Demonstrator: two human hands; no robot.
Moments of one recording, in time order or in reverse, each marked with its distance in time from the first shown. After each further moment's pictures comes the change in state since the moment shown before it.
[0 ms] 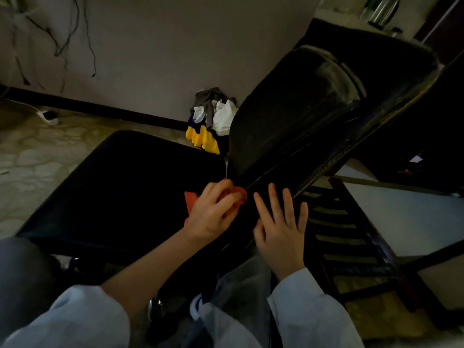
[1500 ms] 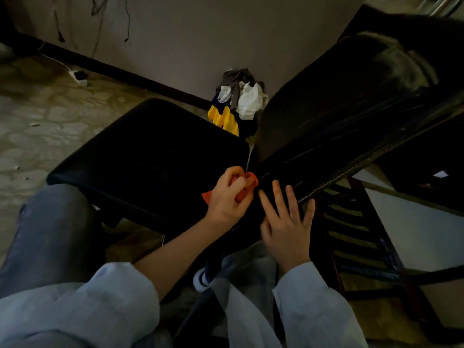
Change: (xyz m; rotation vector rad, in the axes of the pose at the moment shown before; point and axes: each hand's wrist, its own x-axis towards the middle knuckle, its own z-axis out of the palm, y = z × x) left_hand -0.038 0.009 0.005 -0.178 0.140 -0.370; right_hand -0.024 -0.023 0.006 -0.001 -0.131 -0.165
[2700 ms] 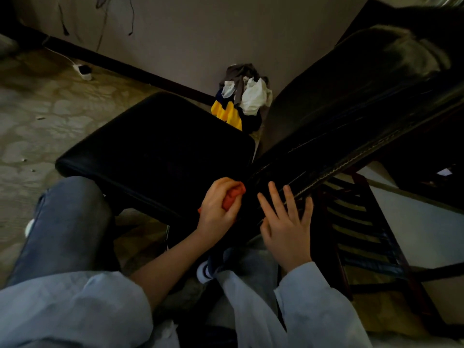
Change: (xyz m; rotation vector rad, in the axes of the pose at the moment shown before) left_hand -0.047 -0.004 -0.019 -0.074 0.052 -0.232; right_hand -0.013 -0.014 -0.010 0.012 -0.032 -0.056
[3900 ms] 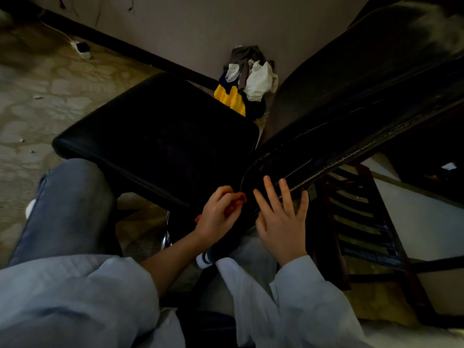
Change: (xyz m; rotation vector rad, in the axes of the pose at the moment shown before) left_hand -0.041 -0.032 0.012 -0.006 -0.155 0.009; right_hand -0.010 -0.012 0.007 0.007 -0.102 -0.023
